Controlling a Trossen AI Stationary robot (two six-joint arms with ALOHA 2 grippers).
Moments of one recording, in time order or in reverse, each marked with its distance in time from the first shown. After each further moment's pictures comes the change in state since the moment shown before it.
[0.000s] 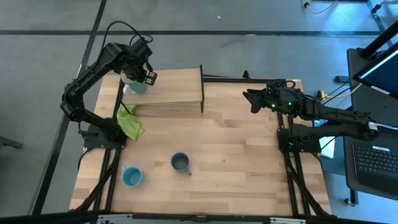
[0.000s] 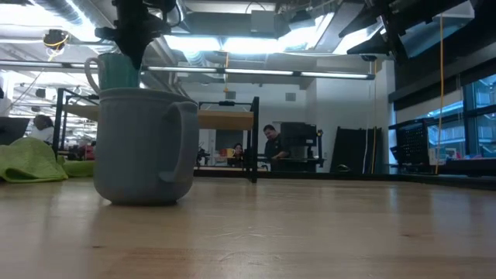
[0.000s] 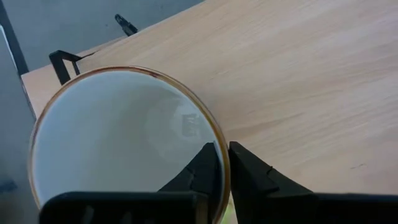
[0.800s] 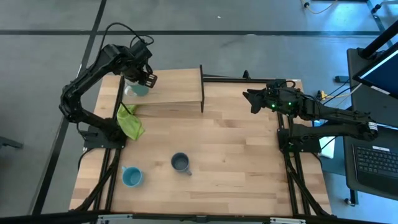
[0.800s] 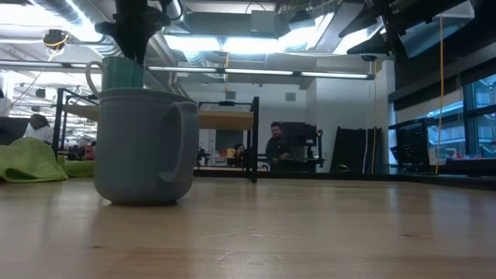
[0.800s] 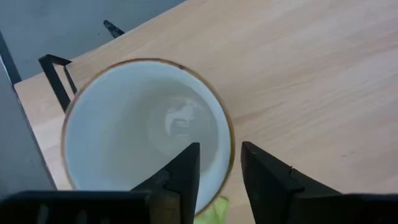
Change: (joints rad) left arm -0.055 -0.025 0.016 -0.015 0.006 0.002; right arm 0.000 0.000 0.000 -0.001 -0.001 -0.020
